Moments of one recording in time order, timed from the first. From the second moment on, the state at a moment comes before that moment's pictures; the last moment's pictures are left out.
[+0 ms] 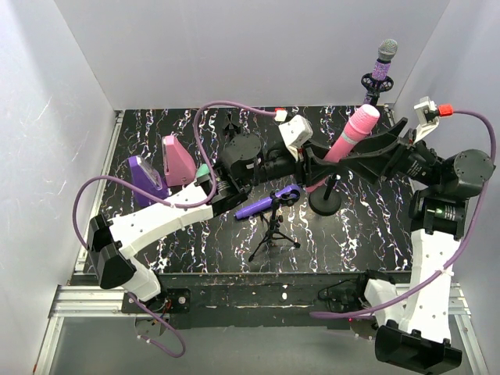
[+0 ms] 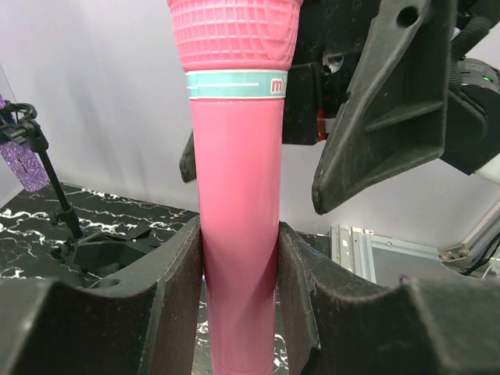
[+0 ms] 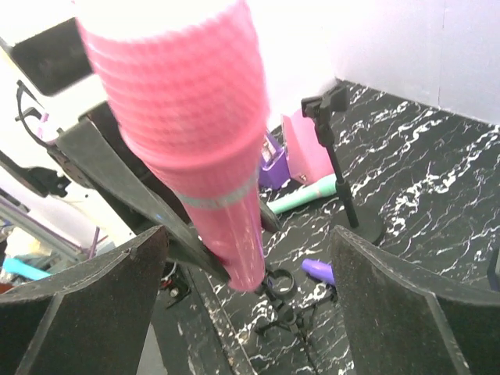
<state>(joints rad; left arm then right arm) -1.05 1.53 1.48 0.25 0.30 -0.13 -0.24 0.84 1.11 0.12 -1.32 0.79</state>
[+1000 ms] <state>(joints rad) -1.07 1.51 1.42 0.29 0.23 -0.15 0.07 0.90 1.13 0.16 -1.06 0.65</state>
